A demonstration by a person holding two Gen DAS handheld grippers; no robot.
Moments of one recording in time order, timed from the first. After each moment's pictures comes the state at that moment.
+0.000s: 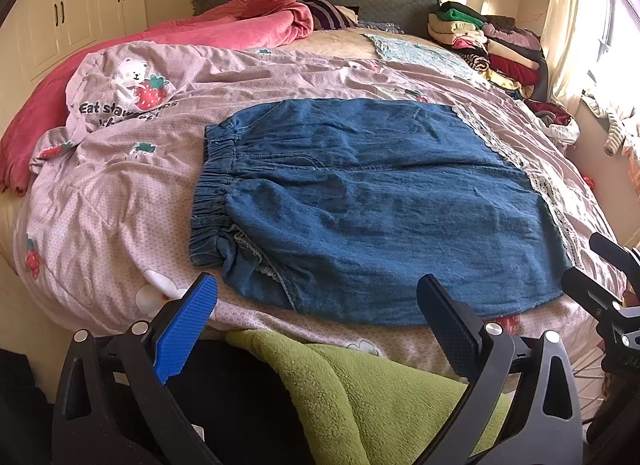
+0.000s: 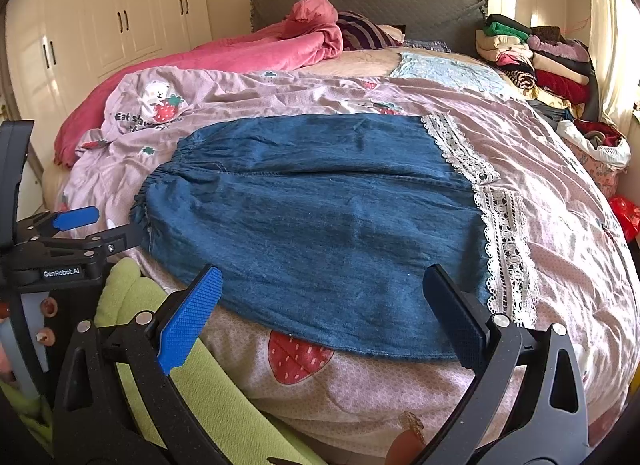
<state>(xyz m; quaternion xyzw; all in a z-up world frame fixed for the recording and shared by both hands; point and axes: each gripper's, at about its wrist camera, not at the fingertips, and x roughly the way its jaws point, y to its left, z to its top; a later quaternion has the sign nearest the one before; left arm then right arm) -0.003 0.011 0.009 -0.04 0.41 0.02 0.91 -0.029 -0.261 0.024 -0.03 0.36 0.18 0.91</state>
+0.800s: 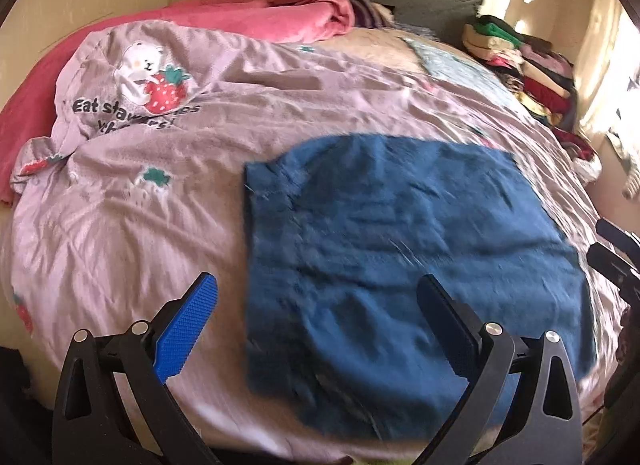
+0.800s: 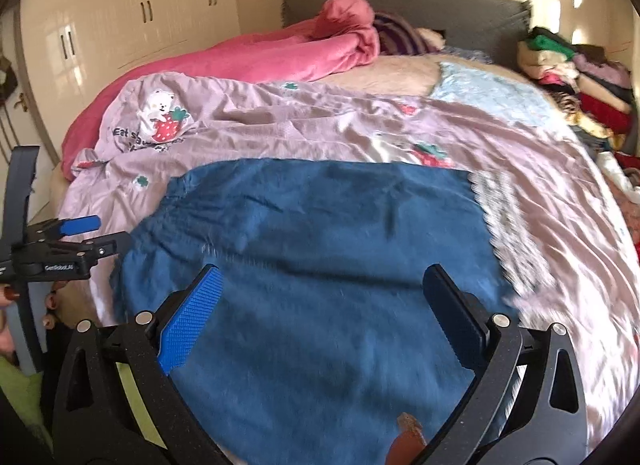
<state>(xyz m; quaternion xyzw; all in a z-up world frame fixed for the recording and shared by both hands) 0.116 0.098 0.004 -0.09 0.43 0.05 0.90 0.128 -0.212 0.042 -0.04 0.37 0.26 0.89</state>
